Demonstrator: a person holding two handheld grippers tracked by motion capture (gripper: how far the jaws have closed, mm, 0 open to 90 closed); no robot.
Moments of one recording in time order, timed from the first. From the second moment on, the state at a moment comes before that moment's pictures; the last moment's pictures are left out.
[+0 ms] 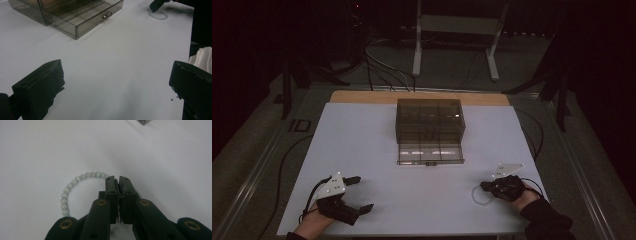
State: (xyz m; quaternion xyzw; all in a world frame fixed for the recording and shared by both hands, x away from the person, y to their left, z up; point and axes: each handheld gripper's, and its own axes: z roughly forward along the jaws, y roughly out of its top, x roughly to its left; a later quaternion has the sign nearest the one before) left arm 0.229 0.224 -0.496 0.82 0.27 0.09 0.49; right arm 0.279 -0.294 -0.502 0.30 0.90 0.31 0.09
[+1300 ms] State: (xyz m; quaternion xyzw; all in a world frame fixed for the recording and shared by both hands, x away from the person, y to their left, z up) left arm 0.229 0.224 -0.496 0.82 0.27 0.09 0.49; right arm 0.280 -0.276 -0.450 0.30 0.87 0.38 0.12
